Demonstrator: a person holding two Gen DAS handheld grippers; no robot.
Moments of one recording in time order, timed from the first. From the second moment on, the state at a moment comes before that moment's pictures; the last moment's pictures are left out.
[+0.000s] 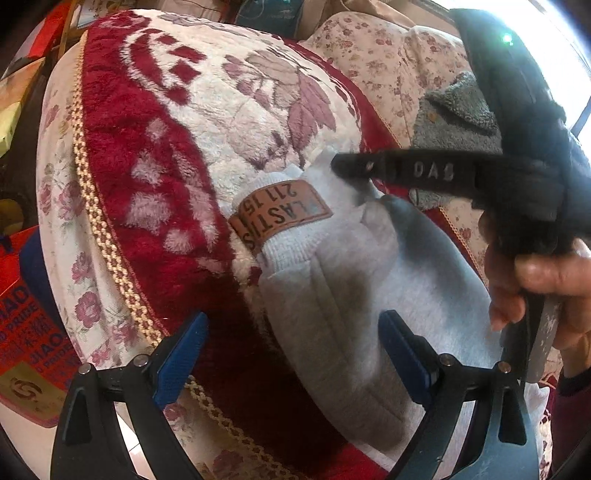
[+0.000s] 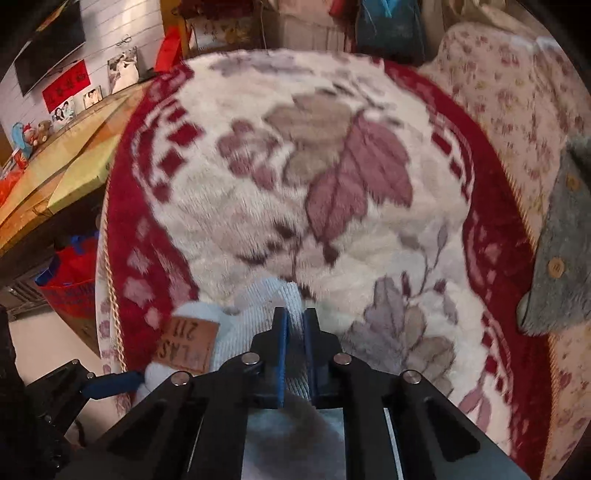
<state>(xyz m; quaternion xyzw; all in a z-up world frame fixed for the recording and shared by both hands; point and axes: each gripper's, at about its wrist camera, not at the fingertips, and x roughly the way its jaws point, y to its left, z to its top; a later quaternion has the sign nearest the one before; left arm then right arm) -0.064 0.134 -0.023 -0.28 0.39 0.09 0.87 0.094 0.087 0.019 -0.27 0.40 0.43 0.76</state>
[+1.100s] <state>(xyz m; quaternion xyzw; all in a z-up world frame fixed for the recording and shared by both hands) -0.028 0.132 -0.037 -0.33 0.37 0.07 0.87 0.111 0.097 -0.011 -0.27 0.44 0.49 0.70</state>
